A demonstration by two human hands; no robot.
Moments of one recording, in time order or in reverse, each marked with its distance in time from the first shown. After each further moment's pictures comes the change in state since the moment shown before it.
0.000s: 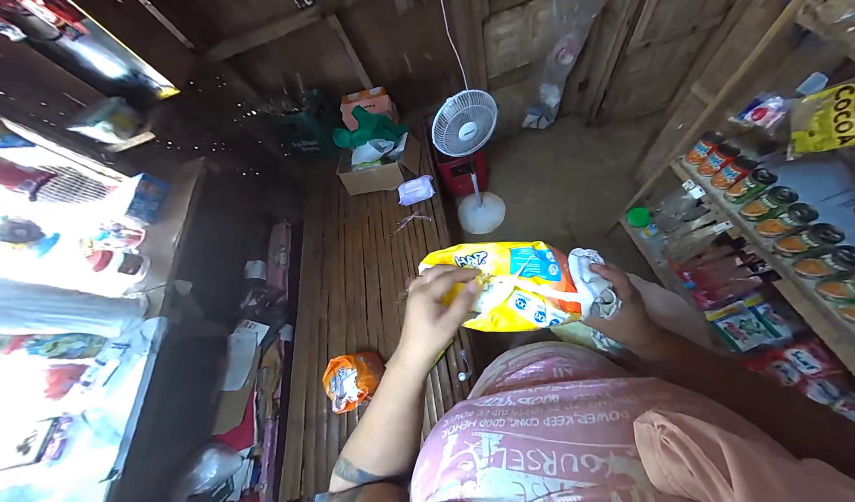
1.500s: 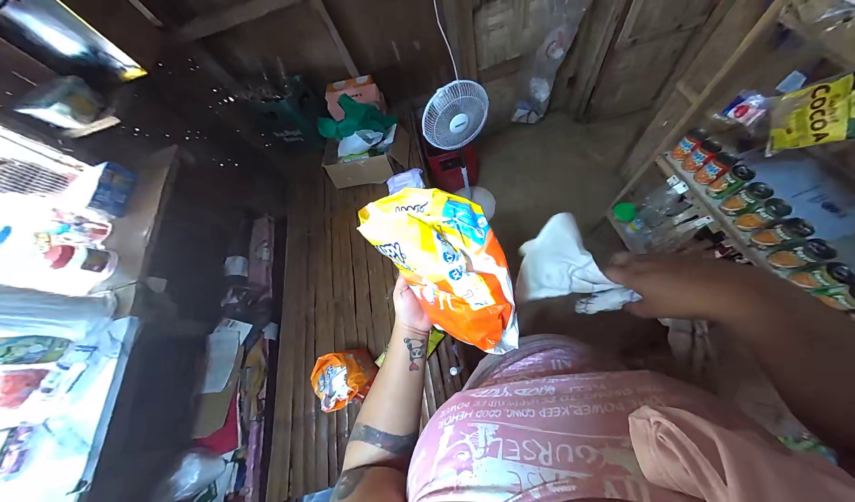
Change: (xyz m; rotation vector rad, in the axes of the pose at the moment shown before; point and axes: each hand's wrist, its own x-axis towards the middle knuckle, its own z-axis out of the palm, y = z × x) left_hand -0.012 -0.079 0.033 -1.503 0.308 -0.602; right_hand 0.116 -0.093 -0.073 -0.713 -1.285 0.517
